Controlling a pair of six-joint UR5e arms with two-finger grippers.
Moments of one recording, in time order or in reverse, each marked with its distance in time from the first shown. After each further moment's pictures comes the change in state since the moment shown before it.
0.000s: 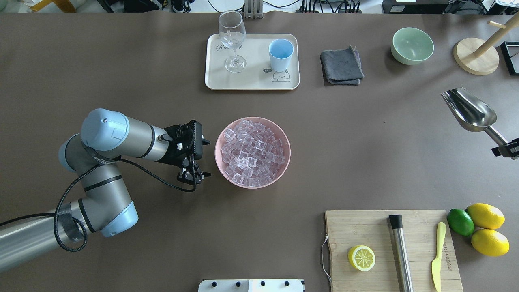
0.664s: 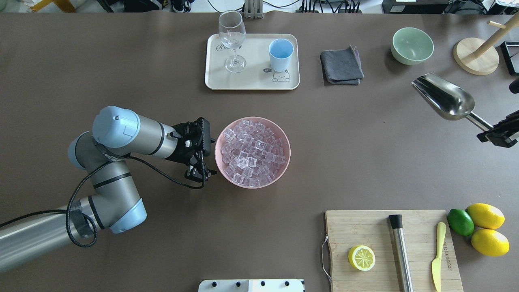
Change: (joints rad) left arm 0.003 -0.043 0.039 0.016 0.003 -0.020; right arm 0.024 0.087 0.089 -0.077 0.081 -0.251
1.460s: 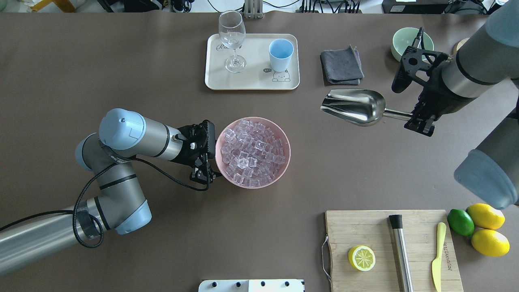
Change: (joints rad) left arm 0.012 -0.021 0.029 -0.030 -0.001 -0.001; right arm -0.238 0.503 0.089 -0.694 -0.186 -0.389
